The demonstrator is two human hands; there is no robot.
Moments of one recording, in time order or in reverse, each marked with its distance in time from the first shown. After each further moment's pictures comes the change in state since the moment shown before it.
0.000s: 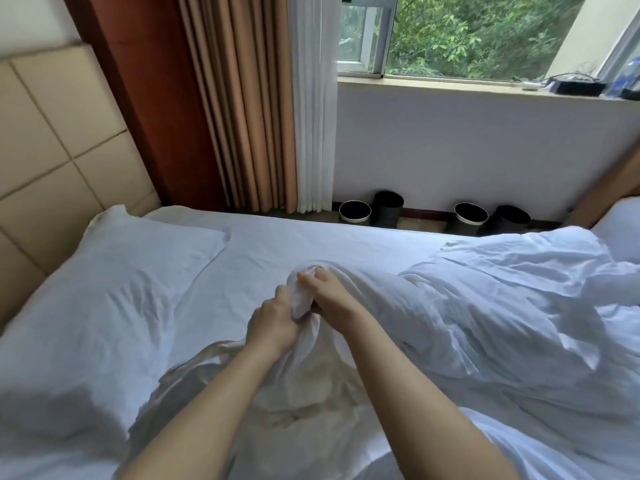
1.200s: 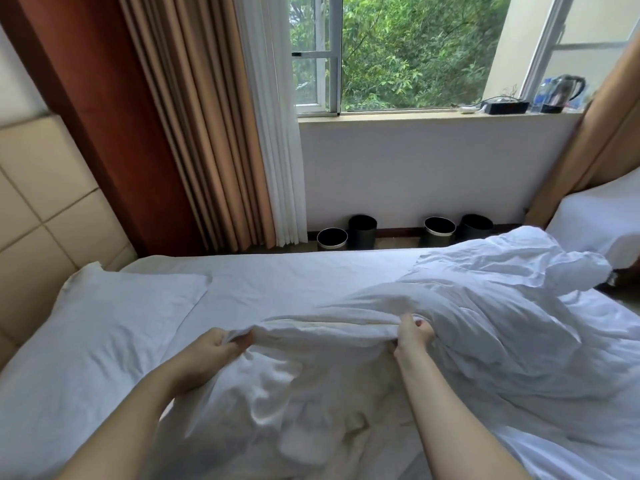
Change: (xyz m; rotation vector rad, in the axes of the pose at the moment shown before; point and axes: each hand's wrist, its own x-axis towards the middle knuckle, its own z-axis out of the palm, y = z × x) left_hand -0.016 -0.047 -0.080 -0.530 -0.439 0.111; right_hand -0.042 0.052 -0.120 0.492 1.161 -0.042
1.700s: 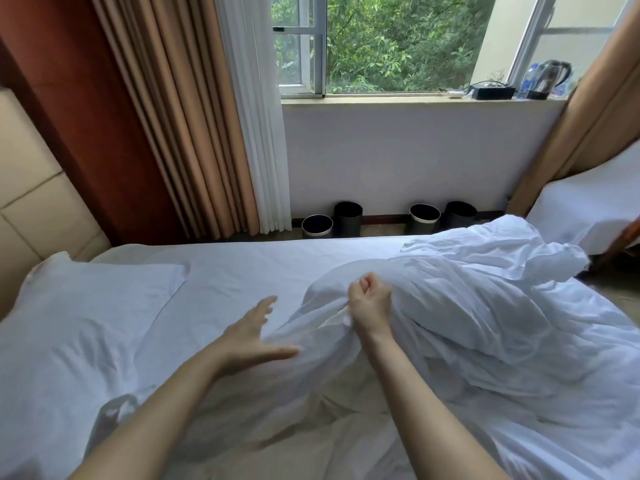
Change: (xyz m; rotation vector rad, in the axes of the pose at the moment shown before) left_hand 0.053 0.019 0.060 0.364 -0.067 0.072; right_hand -0.037 -0.035 0.012 -0.328 -0.400 -0.518
